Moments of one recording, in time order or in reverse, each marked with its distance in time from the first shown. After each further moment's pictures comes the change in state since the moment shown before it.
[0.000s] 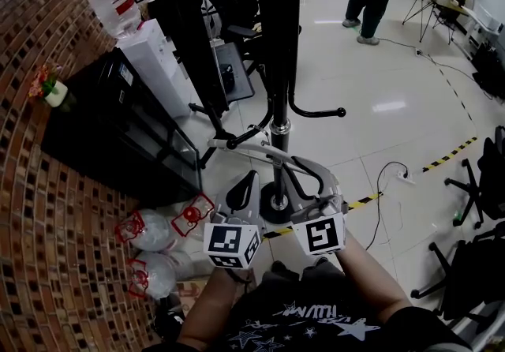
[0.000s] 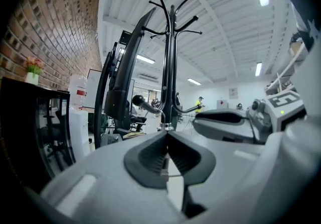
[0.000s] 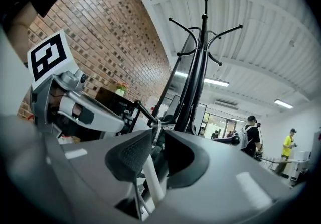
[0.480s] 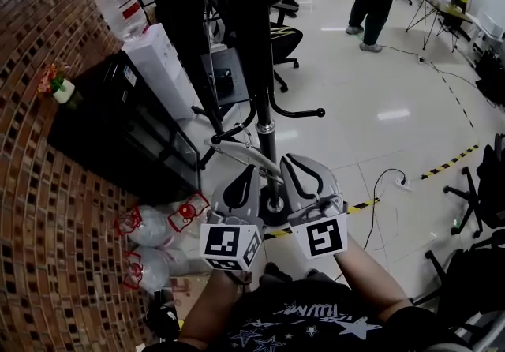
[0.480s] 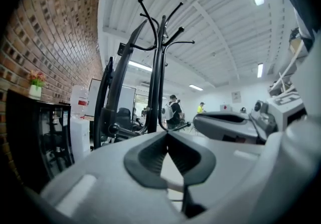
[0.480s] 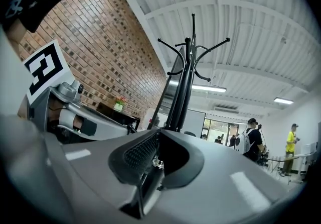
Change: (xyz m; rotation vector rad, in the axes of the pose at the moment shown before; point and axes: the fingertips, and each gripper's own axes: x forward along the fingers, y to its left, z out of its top) left arm -0.003 -0.050 0.051 0.026 -0.087 0.042; right arm -0.037 -0.036 0.049 0.049 -0.116 0.009
